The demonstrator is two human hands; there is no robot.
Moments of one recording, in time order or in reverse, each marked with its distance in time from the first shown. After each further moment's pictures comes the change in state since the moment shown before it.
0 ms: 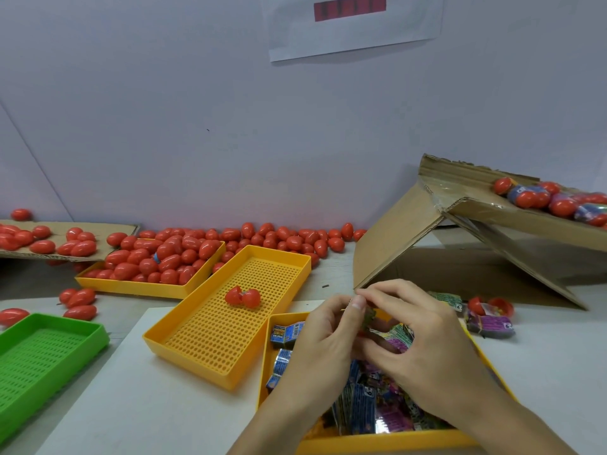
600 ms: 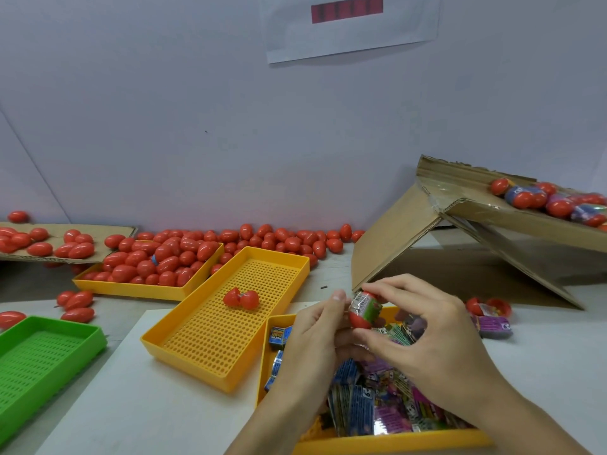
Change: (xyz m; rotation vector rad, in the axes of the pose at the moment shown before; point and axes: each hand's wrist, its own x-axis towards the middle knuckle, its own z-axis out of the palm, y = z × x) left_hand 0.005 -0.001 -0.004 -0.200 0.070 -0.053; right_hand 0.003 0.001 -0.009 0.076 0.029 0.074
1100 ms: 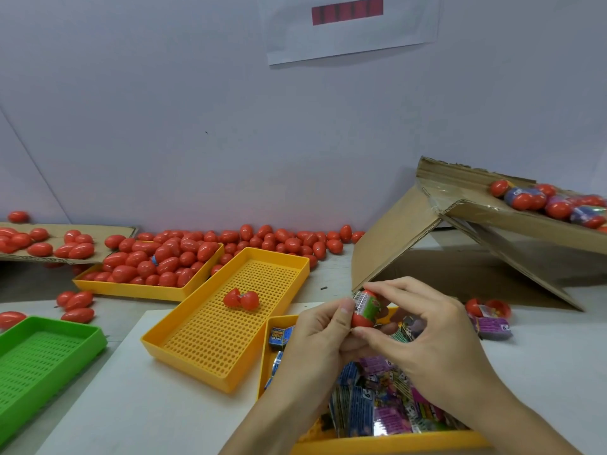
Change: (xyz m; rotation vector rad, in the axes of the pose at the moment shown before) left_hand -0.003 0.004 0.001 -0.051 -0.096 -0.037; right_hand 0.001 -0.001 0.003 0.058 0.036 0.020
